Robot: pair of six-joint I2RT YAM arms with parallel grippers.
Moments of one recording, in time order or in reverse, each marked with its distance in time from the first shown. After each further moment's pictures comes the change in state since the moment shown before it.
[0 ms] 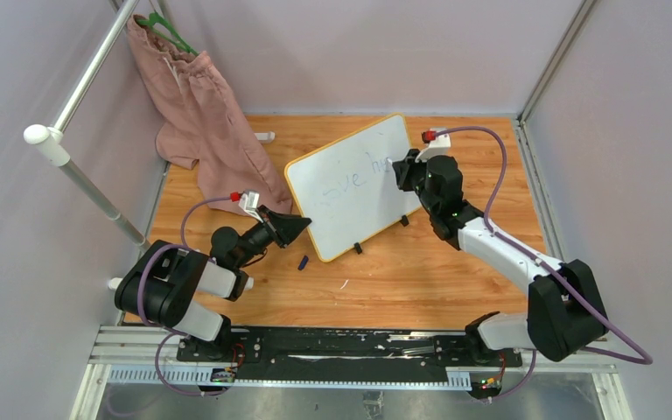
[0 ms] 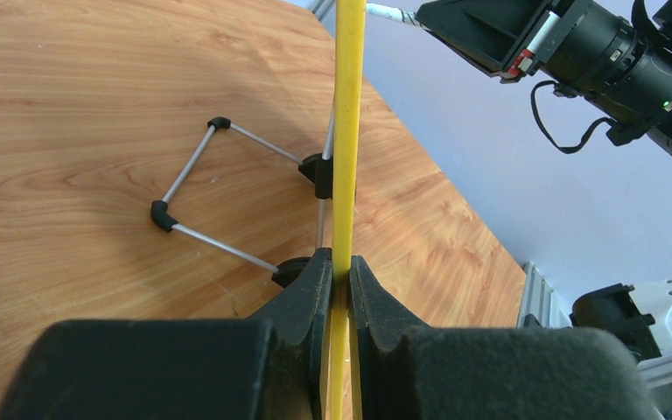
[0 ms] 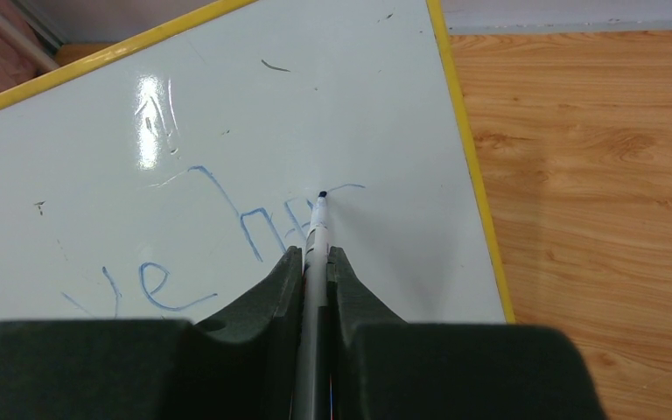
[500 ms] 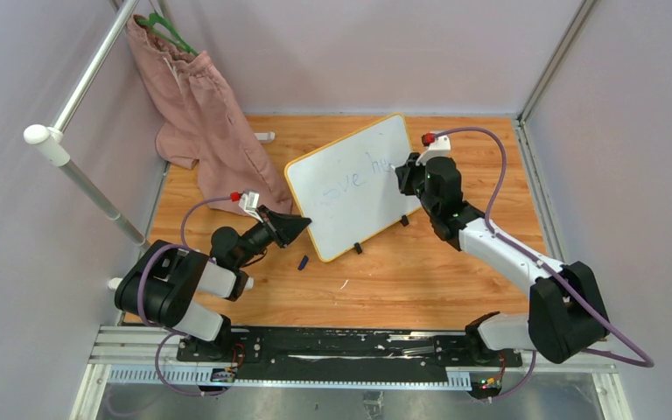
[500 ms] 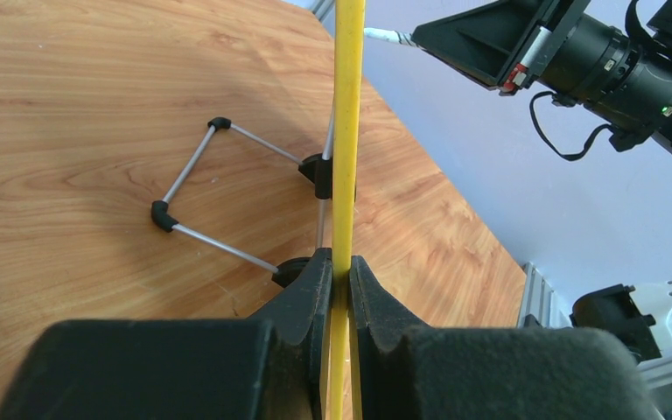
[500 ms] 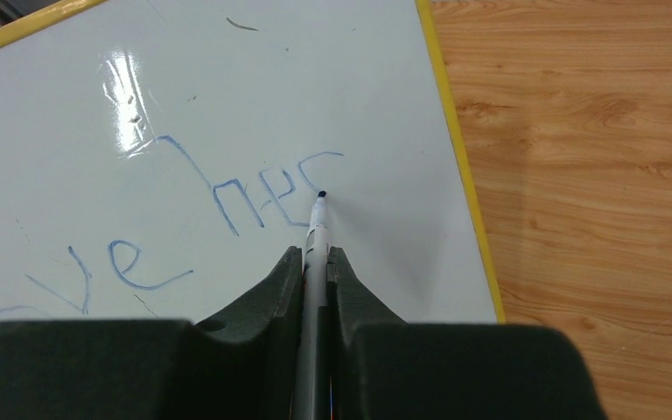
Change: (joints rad) left arm 0.000 0.000 0.000 0.000 0.000 0.000; right arm 0.000 -0.011 -0.002 -0.071 0.023 0.001
